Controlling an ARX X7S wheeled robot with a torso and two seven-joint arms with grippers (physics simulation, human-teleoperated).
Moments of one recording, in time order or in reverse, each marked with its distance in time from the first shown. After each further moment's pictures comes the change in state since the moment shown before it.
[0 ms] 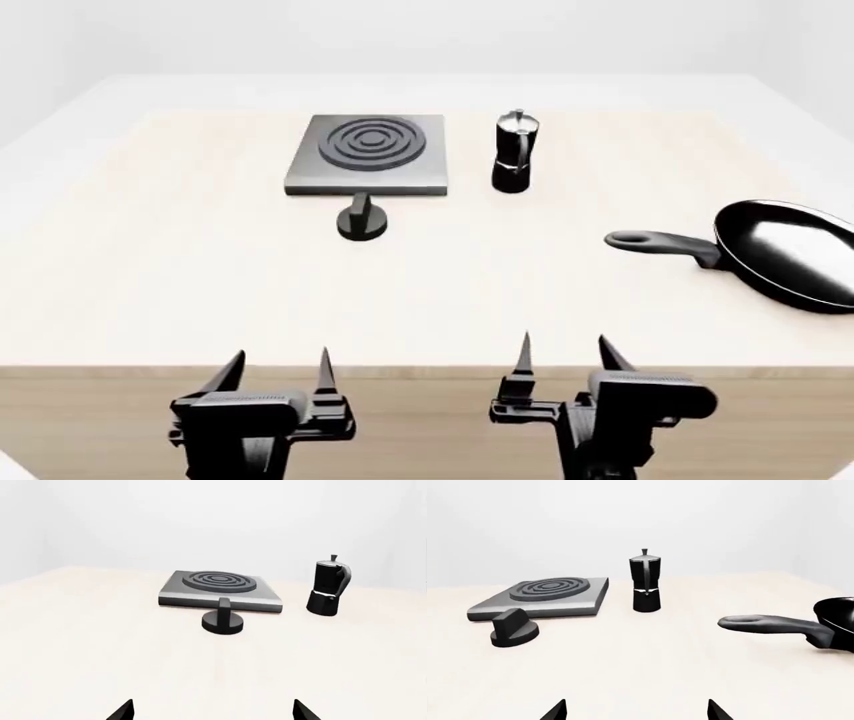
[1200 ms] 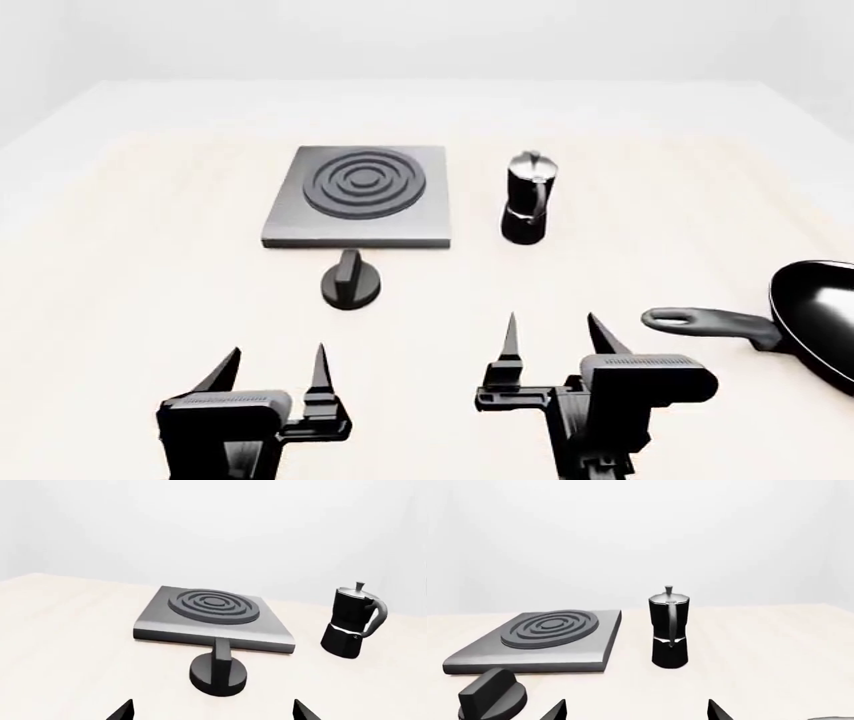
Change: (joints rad) left arm 0.029 -0.083 0.047 0.106 -0.131 -0.037 -0.067; right arm 0.026 0.074 -0.108 -0.147 0.069 0.090 0.090
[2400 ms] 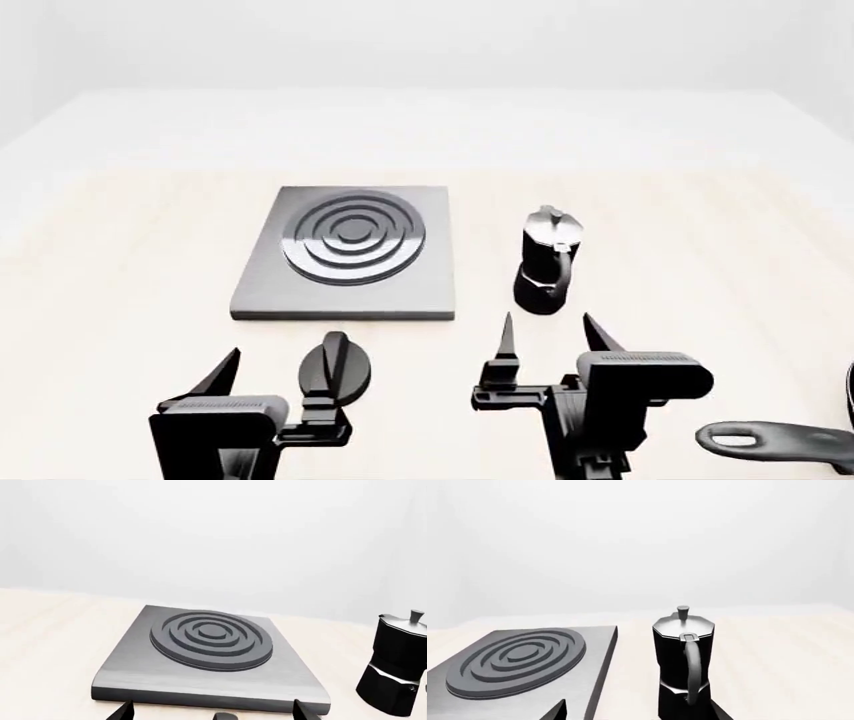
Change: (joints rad) left arm 0.018 -0.055 0.040 0.039 -0.049 0.012 -0.043; right arm 0.017 0.033 -0.039 -0.008 0.056 0.021 0.054
